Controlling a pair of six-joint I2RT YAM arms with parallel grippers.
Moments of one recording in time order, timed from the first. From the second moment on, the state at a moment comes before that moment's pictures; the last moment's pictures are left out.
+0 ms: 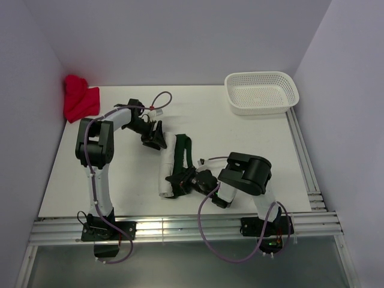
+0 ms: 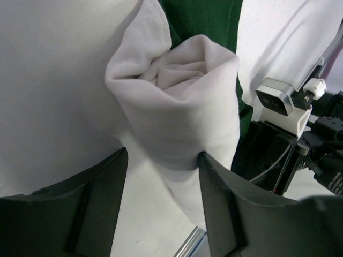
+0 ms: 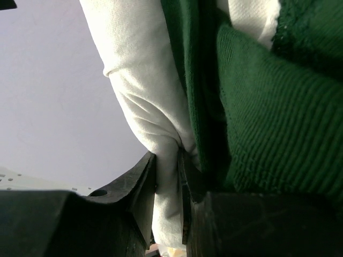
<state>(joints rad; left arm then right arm) -0.18 2.16 1.54 -0.81 0.83 0.09 1.04 2.02 0.42 1.31 0.08 1.66</state>
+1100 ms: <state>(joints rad) -0.38 2.17 1.77 -0.95 0.26 -0.07 1.19 1.83 1.32 -0.56 0.55 1.32</state>
